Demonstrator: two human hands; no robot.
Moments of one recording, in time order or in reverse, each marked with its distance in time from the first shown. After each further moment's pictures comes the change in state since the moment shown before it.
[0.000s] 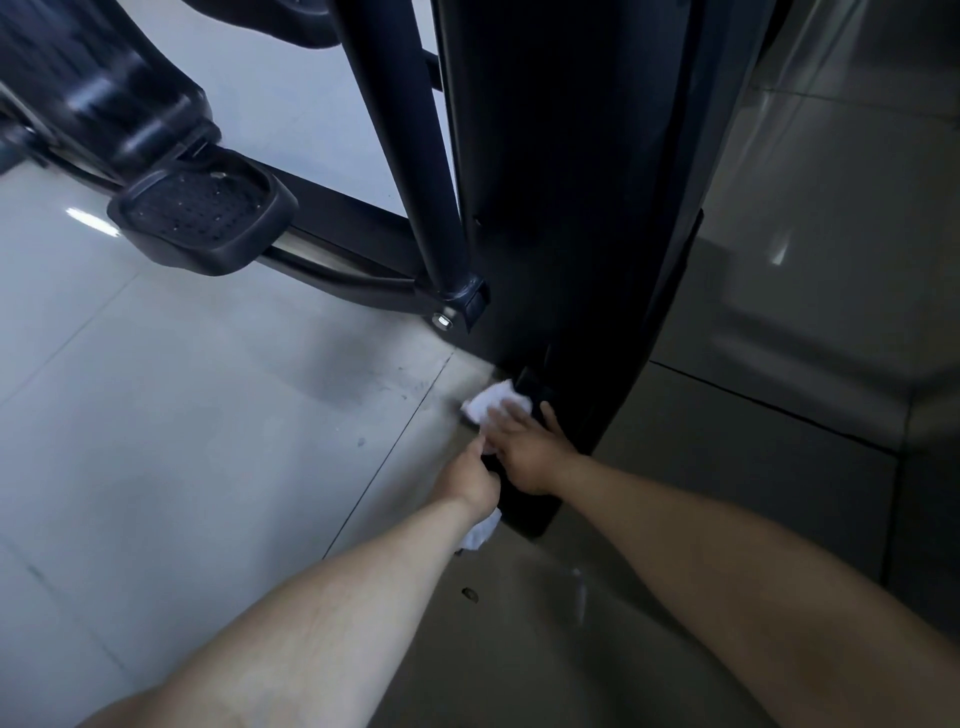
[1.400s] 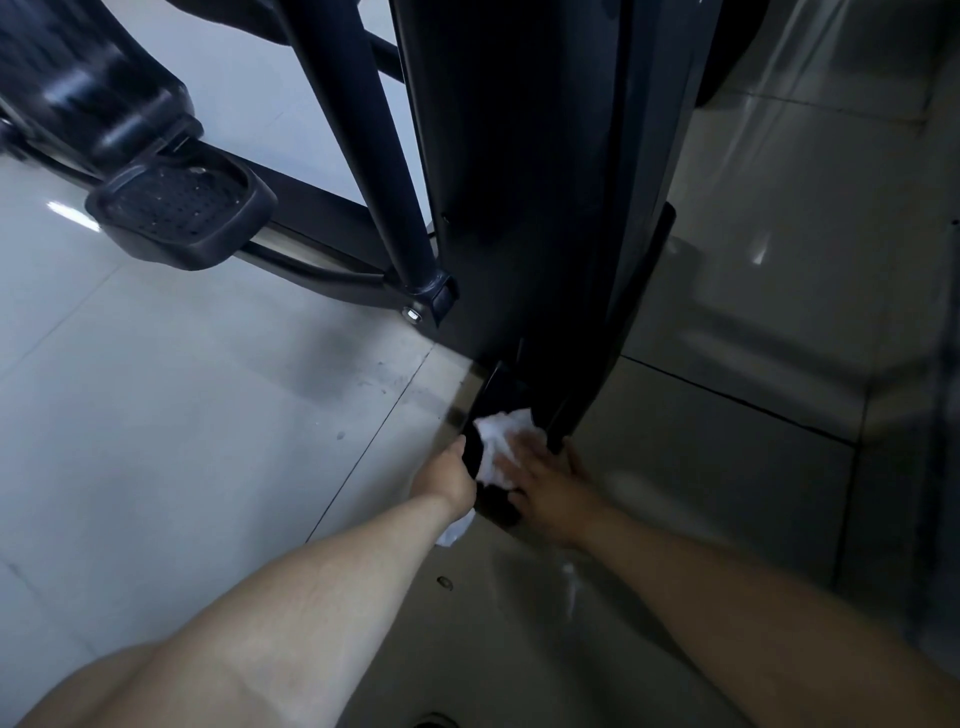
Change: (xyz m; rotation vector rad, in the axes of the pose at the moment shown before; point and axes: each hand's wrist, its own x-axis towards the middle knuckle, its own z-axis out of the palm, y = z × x) left_hand -0.009 0.003 0.008 0.065 0.030 0.006; right_hand -0.061 0.046 0.056 -0.055 0.094 -0.033
